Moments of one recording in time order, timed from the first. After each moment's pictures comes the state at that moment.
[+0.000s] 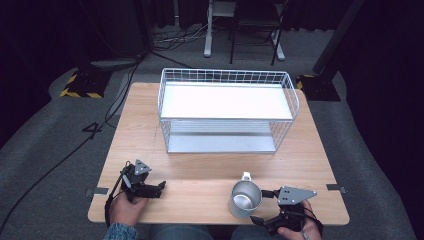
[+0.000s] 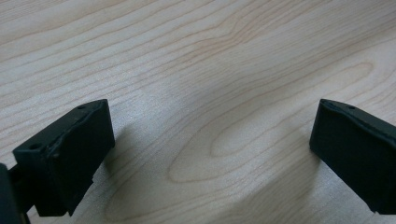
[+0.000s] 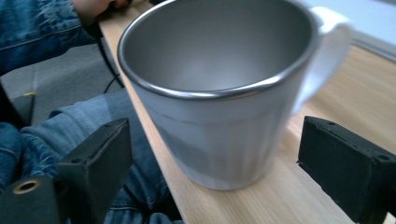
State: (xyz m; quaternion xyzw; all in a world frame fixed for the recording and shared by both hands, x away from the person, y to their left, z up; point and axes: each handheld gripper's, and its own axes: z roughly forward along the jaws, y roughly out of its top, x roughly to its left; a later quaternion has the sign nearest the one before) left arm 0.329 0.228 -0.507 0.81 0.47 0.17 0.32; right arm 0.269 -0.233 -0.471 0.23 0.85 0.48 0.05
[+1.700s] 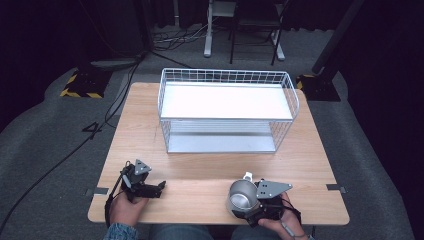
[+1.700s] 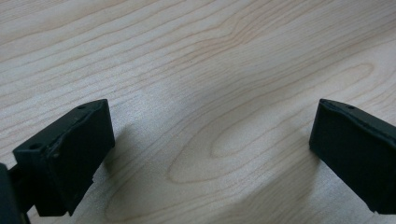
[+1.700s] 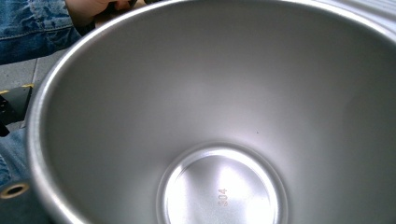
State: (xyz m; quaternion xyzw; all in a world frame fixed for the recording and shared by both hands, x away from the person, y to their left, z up) left arm 0.329 0.228 -0.507 0.81 0.47 0.17 0.32; right arm 0.296 -0.188 -0.488 0.18 0.85 0.49 0.06
